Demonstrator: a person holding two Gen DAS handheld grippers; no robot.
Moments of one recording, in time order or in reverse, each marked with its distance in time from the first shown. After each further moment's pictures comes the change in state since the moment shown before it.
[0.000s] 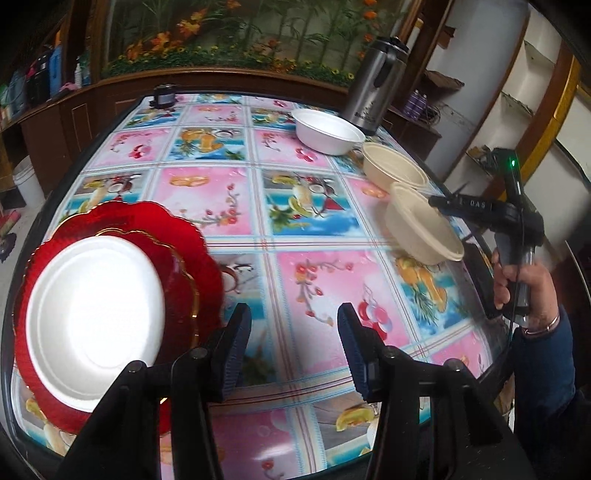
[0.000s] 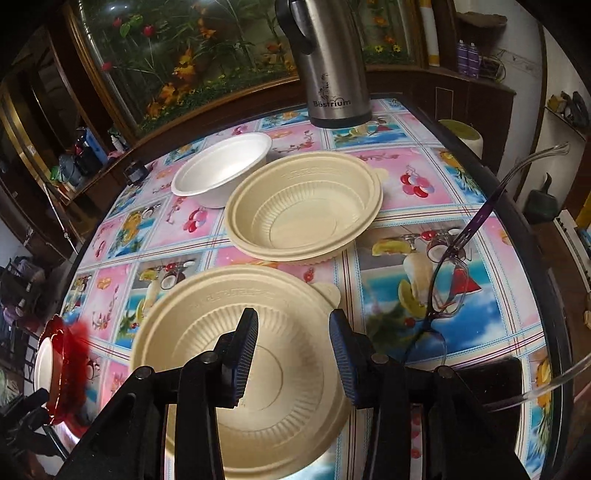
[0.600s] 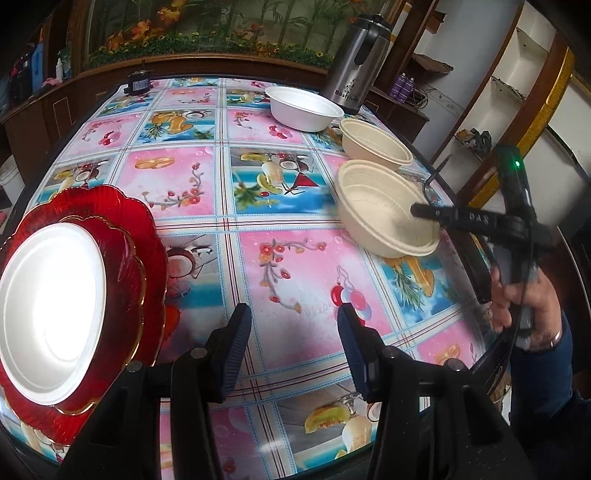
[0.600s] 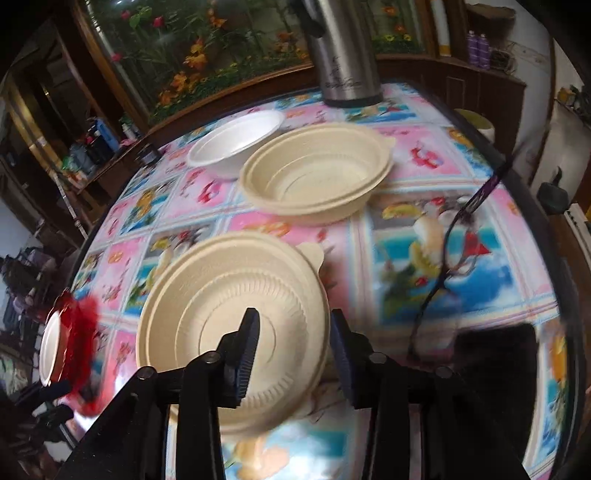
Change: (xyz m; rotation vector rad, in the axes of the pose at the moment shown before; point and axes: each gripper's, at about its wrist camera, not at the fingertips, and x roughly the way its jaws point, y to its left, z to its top) left arm 0.022 -0.020 -0.006 0.017 0.058 -0.047; right arm -0.006 0.011 -0.040 -0.032 0.071 0.103
